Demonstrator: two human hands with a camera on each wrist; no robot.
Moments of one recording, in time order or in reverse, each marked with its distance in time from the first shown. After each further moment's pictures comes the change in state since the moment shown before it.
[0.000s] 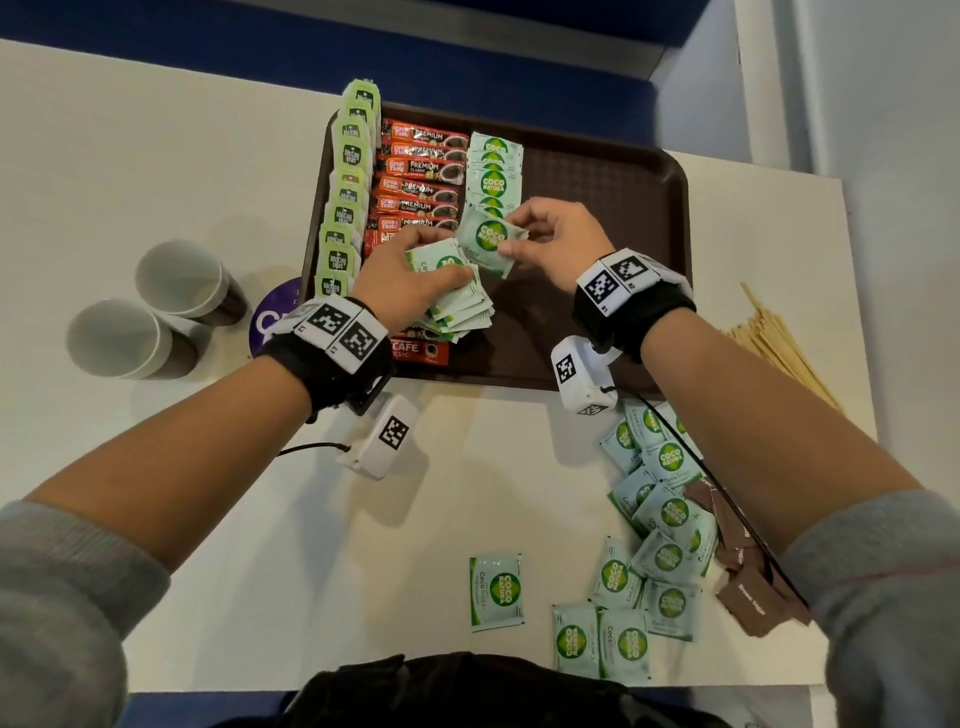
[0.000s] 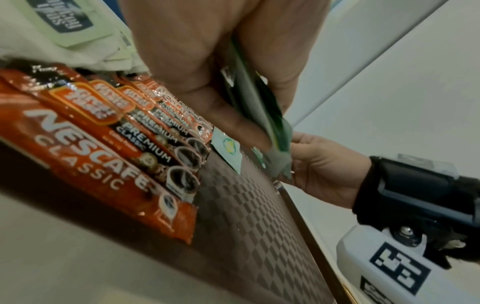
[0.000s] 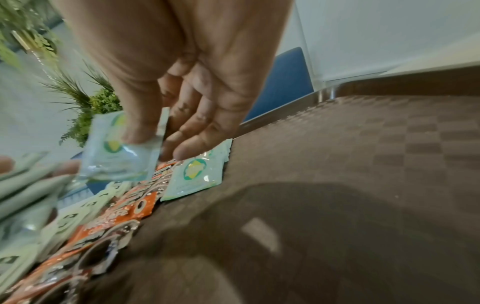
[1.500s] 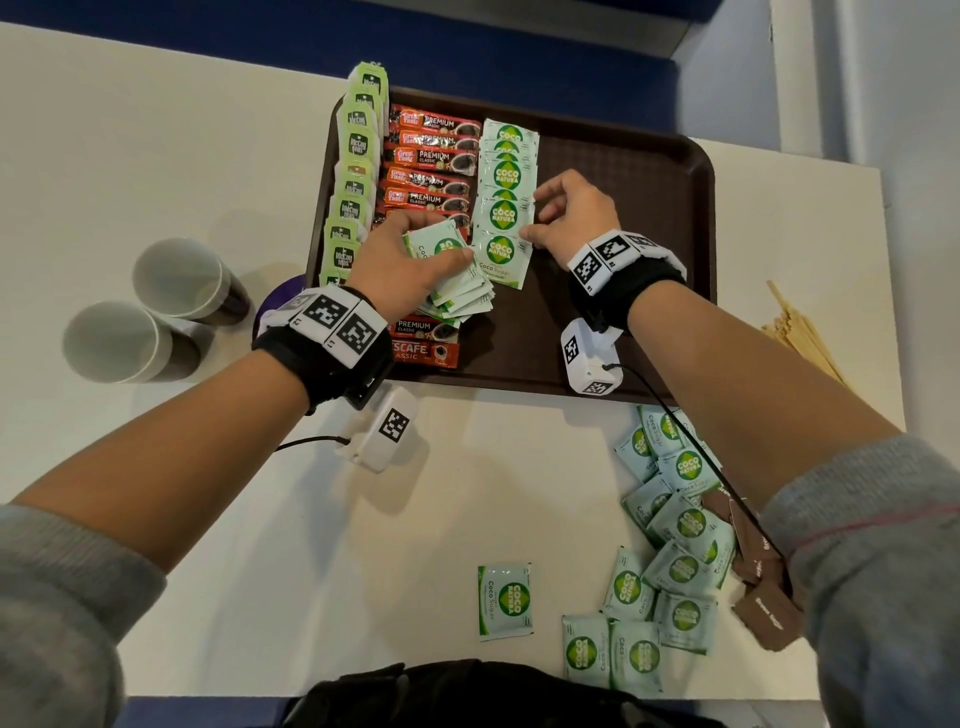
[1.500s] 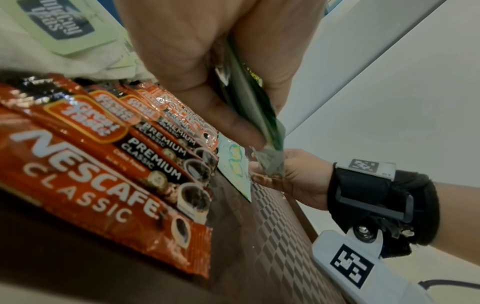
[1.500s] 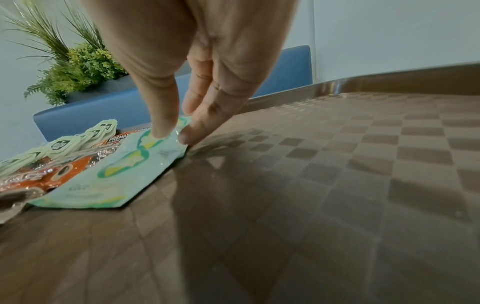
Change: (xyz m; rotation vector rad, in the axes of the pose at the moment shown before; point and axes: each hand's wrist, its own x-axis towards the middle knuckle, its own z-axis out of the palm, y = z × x) left_hand 0.015 -0.005 -0.009 0.055 0.047 -0.005; right_hand 0.041 0.020 0.004 -0.173 0.150 0.080
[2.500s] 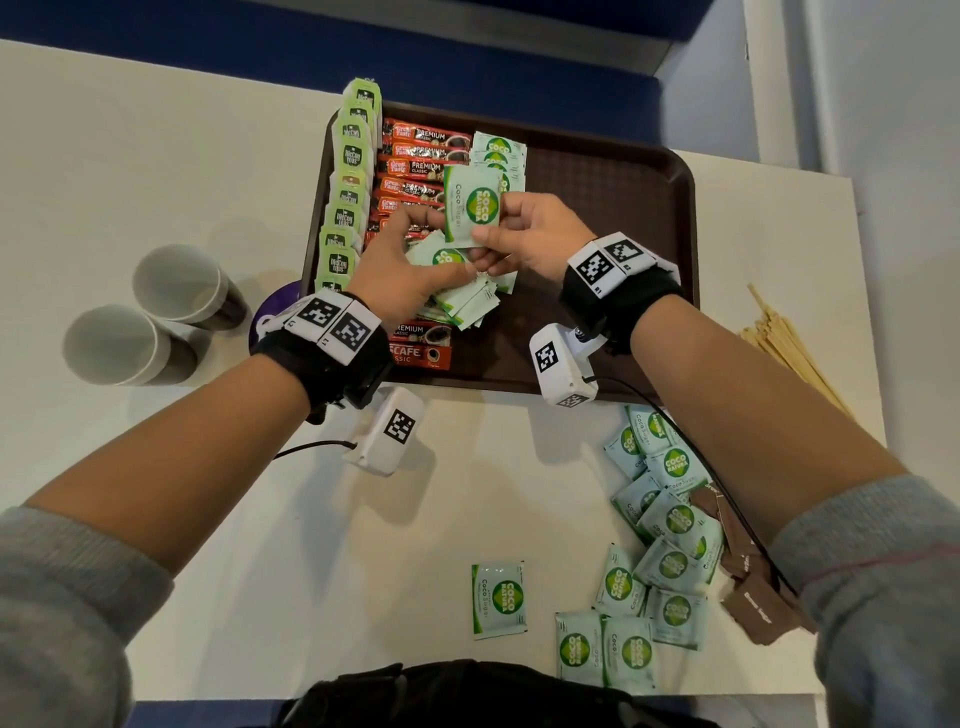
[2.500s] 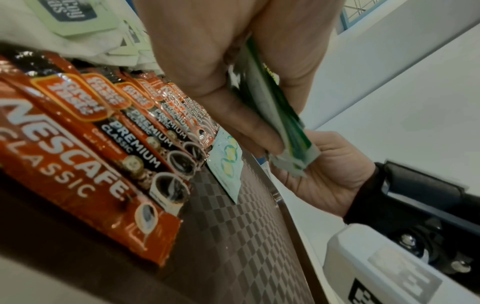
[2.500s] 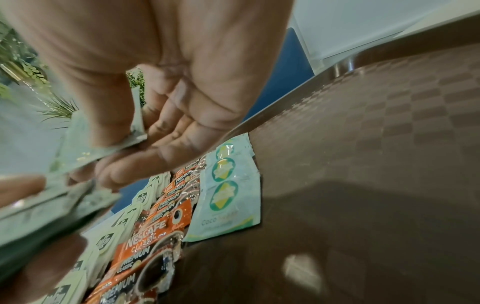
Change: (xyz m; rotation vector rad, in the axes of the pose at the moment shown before) left_hand -0.012 0.007 0.004 -0.163 -0.051 0.082; right_hand -0.037 -0.037 -0.009 0.563 -0.452 -0.052
